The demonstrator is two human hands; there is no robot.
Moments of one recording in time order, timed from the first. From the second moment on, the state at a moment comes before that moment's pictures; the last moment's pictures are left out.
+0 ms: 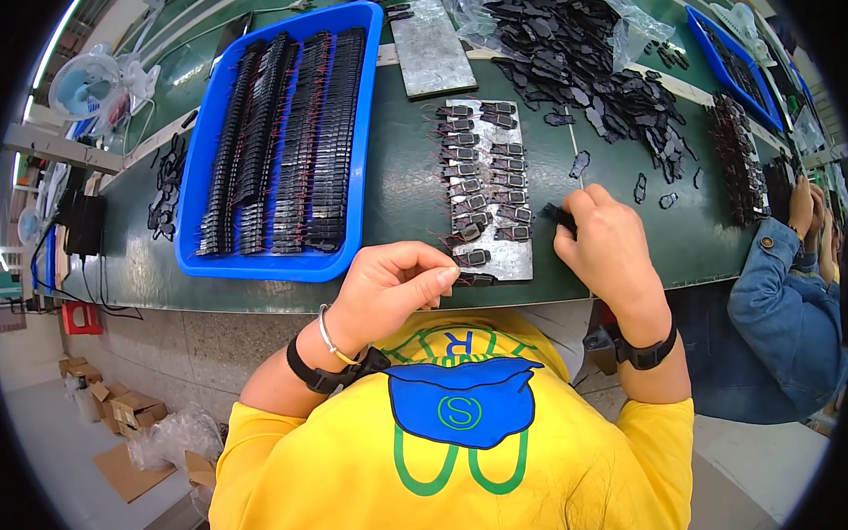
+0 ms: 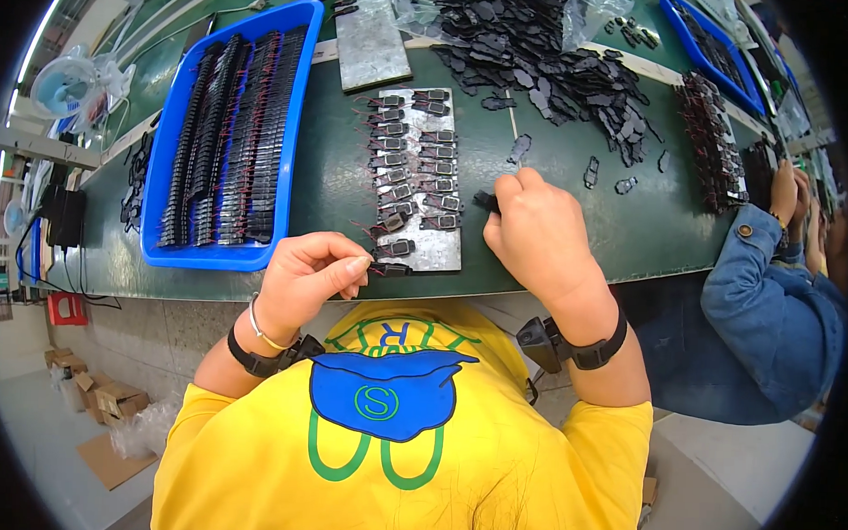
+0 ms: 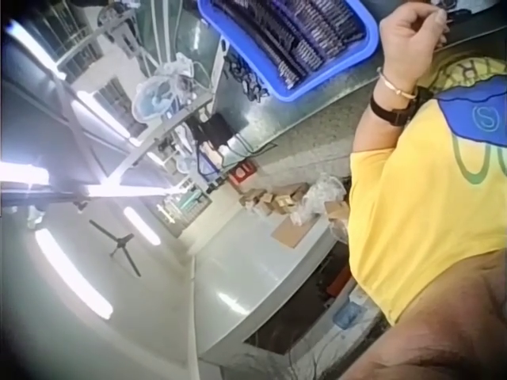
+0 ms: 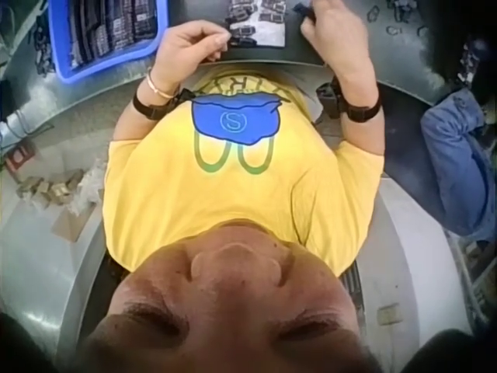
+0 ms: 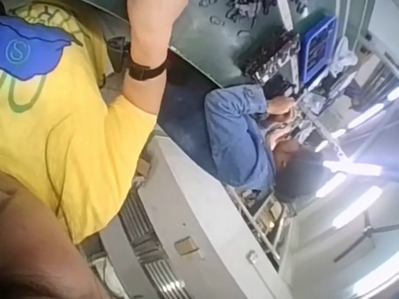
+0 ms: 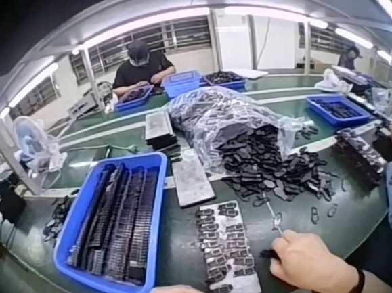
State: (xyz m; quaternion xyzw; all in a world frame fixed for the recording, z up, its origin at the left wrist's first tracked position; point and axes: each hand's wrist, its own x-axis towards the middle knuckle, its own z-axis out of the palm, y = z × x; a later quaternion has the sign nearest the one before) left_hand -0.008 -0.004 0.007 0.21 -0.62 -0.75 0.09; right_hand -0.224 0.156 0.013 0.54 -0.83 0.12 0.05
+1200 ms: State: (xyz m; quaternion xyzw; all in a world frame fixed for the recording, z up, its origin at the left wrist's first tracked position) left_hand -0.012 0.003 -0.001 0.22 -0.49 -0.84 0.06; right_hand -0.154 0.158 0.020 0.64 -0.65 0.41 0.05
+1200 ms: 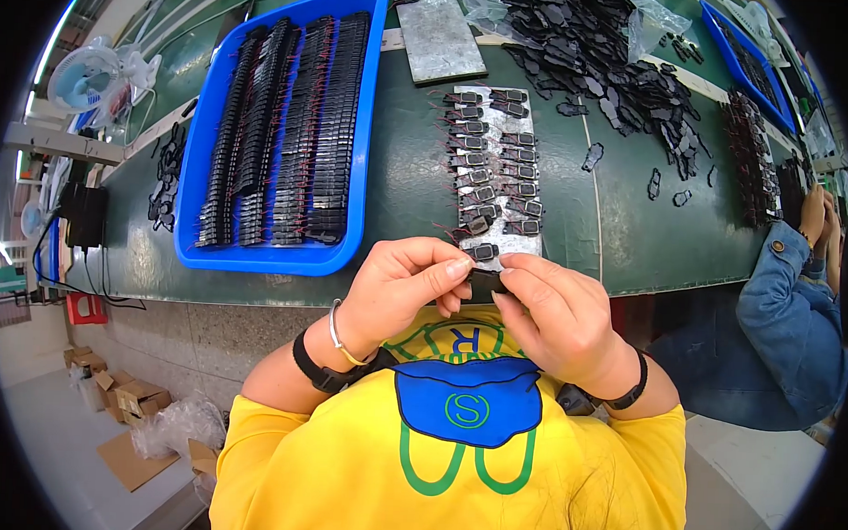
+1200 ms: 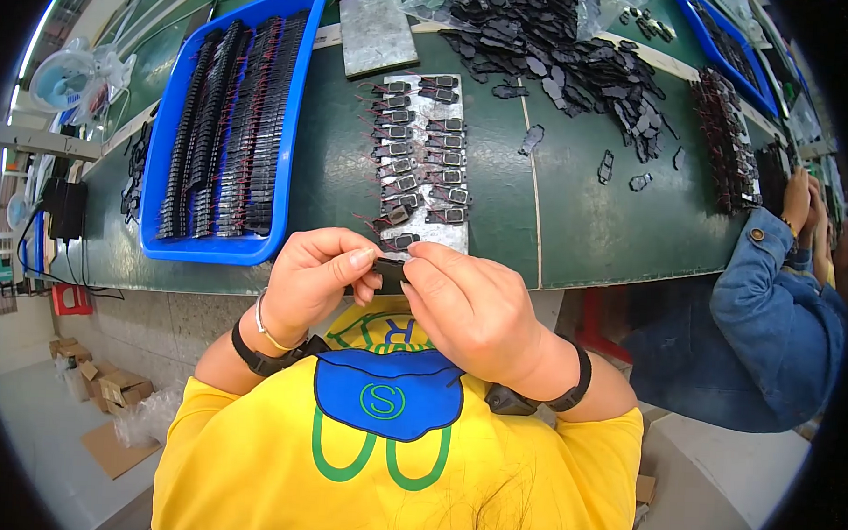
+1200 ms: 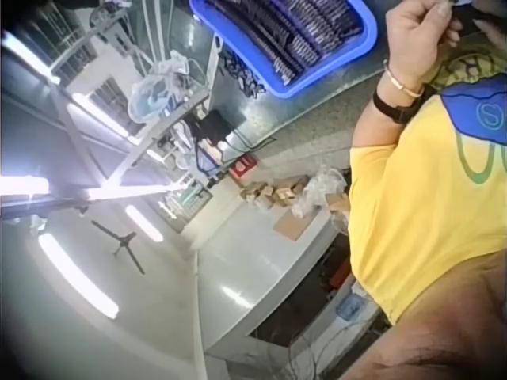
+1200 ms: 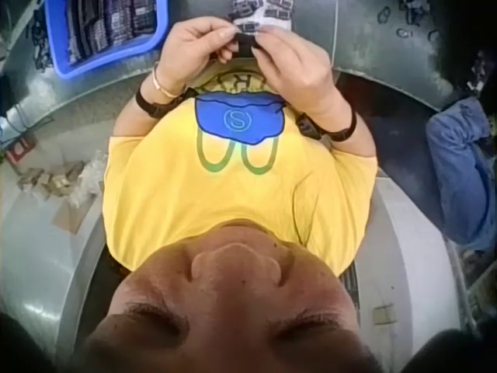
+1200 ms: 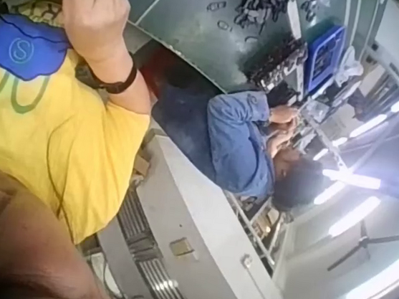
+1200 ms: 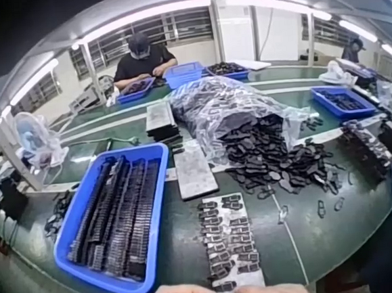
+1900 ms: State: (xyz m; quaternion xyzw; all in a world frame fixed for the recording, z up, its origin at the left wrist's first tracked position) left_hand -0.004 0.014 0.013 0.13 -0.71 -0.67 0.18; right_hand -0.151 0.159 0.015 0.66 -0.62 0.42 0.08
